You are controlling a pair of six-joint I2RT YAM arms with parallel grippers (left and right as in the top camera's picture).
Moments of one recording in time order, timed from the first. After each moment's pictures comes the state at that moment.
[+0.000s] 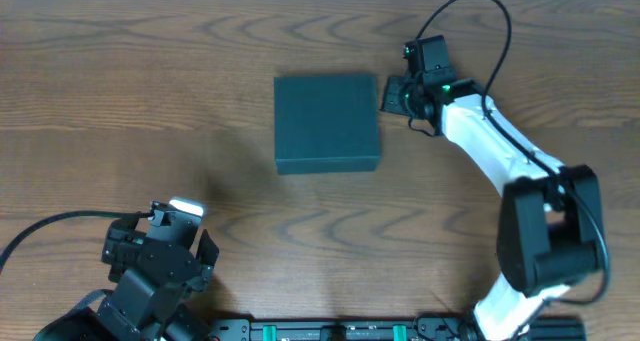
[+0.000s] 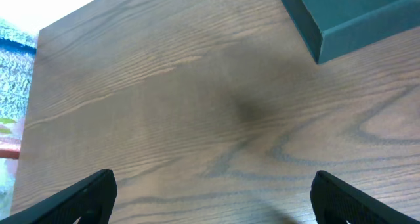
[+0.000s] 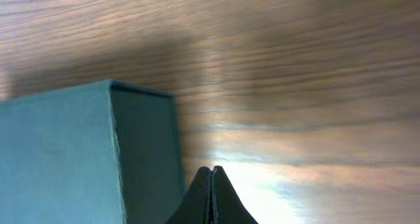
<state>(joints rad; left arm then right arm) -0.70 0.54 0.97 -1.31 -0.53 -0.11 0.26 1.84 1.29 -0.45 0.00 0.43</state>
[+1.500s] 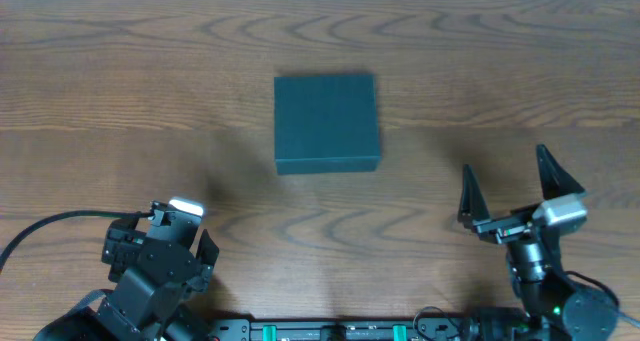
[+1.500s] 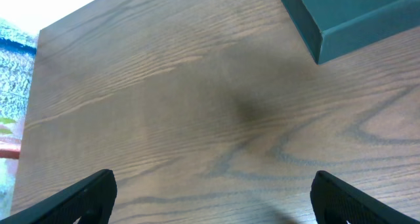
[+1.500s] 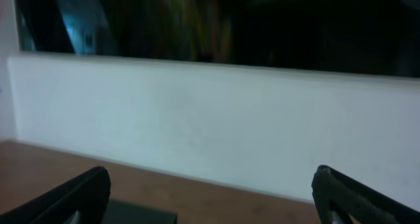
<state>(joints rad) -0.70 0.54 0.97 -1.31 -0.53 -0.11 -0.04 0.16 0.35 0.09 -0.29 0.04</state>
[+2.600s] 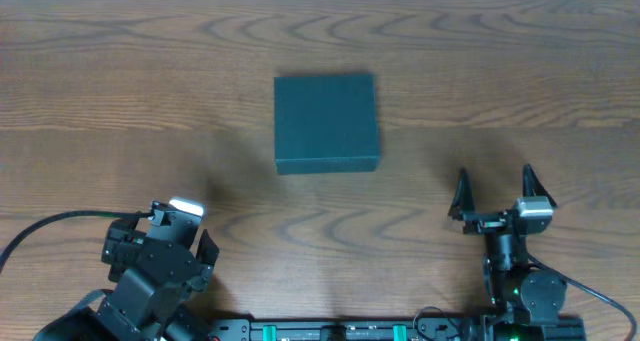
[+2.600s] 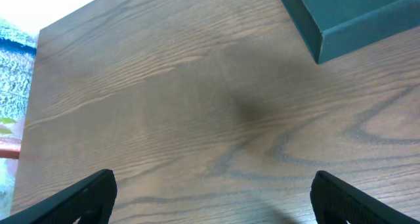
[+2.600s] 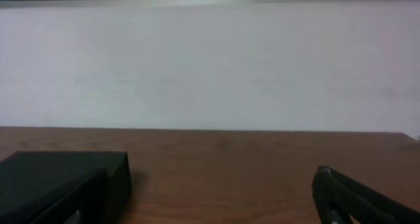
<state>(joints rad) -0.70 0.54 0.97 -1.31 -0.53 -0.11 -0.02 0.01 0.01 0.13 -0.06 0.04</state>
